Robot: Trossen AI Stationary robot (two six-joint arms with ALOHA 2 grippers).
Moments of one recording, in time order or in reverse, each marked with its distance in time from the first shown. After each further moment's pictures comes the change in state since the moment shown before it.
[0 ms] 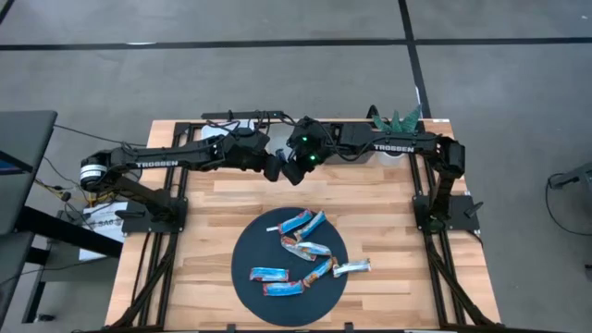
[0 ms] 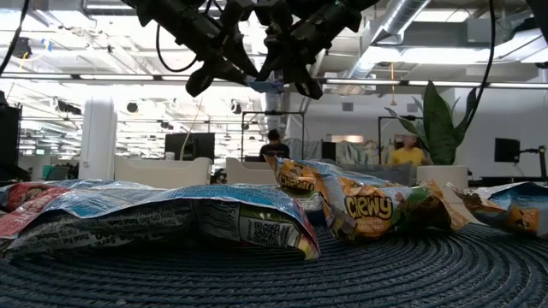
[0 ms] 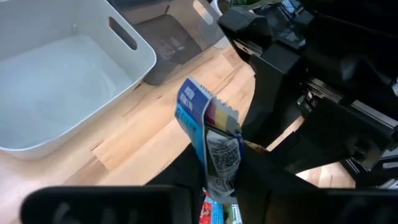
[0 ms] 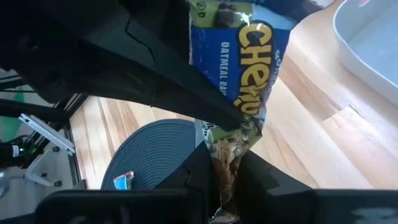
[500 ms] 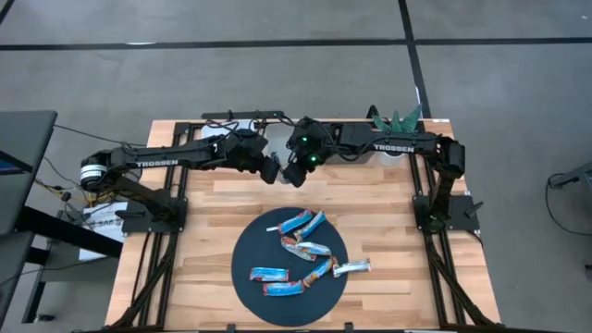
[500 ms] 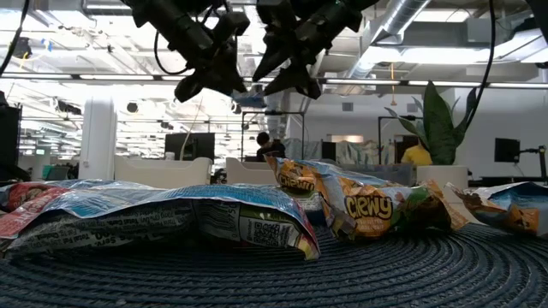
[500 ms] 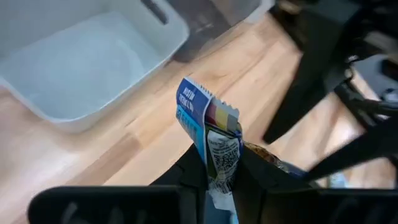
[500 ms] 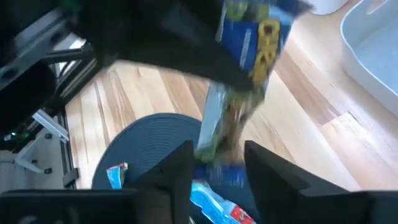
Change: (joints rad) left arm 0.016 0.000 0.001 -0.132 -0.019 0.041; right arm -0.007 0.000 0.000 -0.014 -0.006 -0.079
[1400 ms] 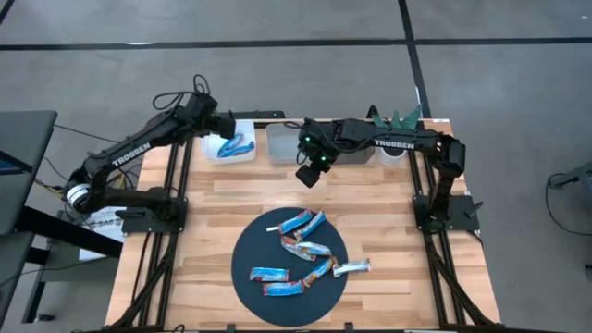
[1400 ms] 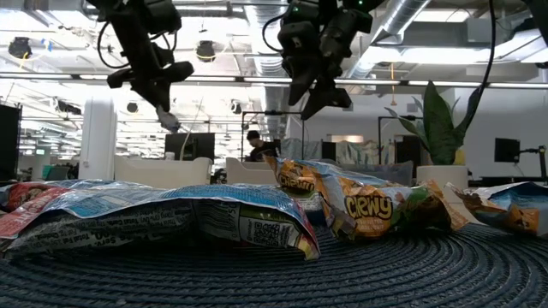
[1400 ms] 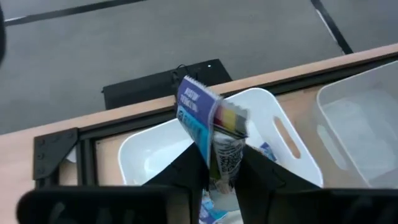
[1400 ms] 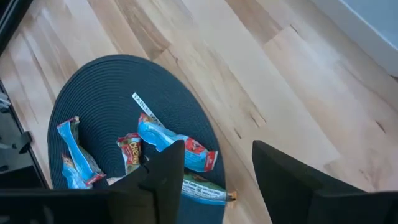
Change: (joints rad) left arm 0.506 -0.191 -0.002 -0.355 -0.323 0.242; right arm -0.043 0.000 0.000 -0.298 0.011 -0.044
